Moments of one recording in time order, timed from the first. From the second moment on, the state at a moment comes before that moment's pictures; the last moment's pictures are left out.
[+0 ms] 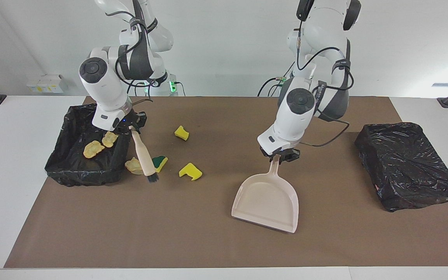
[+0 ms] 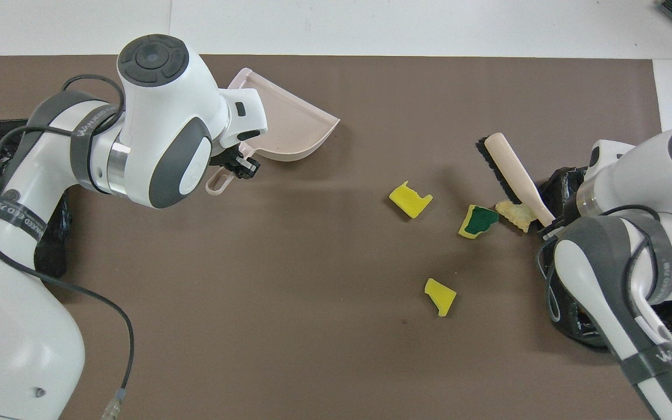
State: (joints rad) left arm -0.34 0.47 -0.08 -1.41 0.01 1.83 0.18; right arm -0.02 0.03 0.05 -2.02 -0.09 1.92 -0.42
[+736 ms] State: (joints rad) left arm -0.30 0.46 -0.08 -1.45 0.03 1.82 0.68; right arm -0.03 0.02 0.05 -2.04 -0.10 1.84 0.13
